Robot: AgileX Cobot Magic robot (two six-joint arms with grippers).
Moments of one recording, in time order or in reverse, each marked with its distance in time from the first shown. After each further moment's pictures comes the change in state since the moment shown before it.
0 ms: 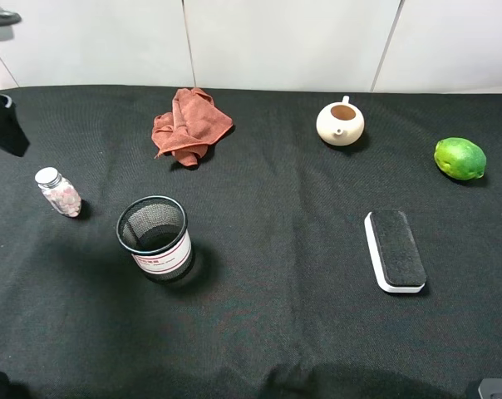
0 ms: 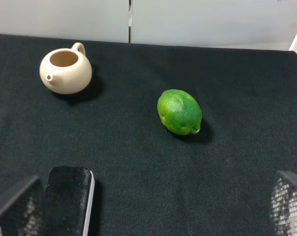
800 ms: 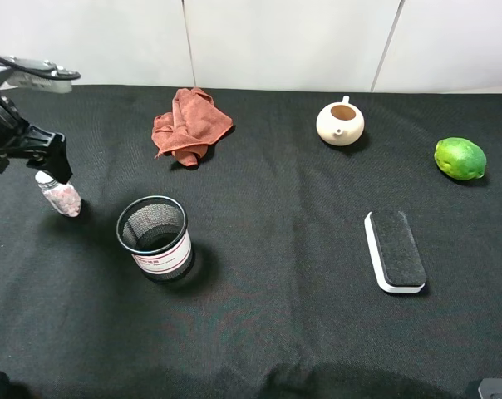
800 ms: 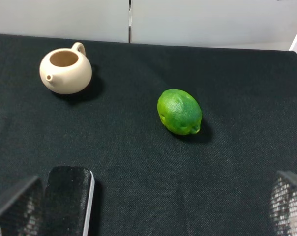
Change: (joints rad) left arm 0.000 0.296 0.000 -0.052 -0.140 0.034; right arm 0.000 0.000 0.000 0.000 0.000 0.000
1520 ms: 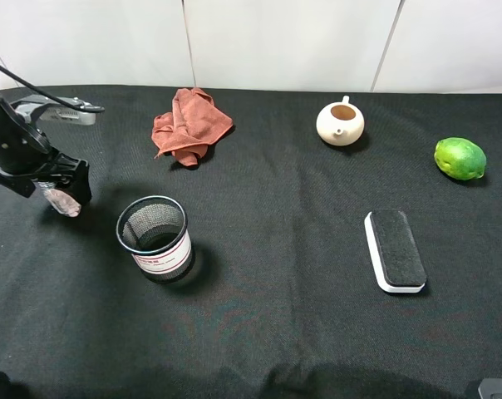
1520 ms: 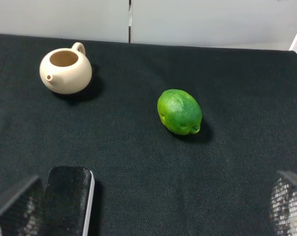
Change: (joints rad) left arm 0.000 0.192 0.000 -0.045 -0.104 0.024; right arm 0.000 0.000 0.000 0.000 0.000 0.000
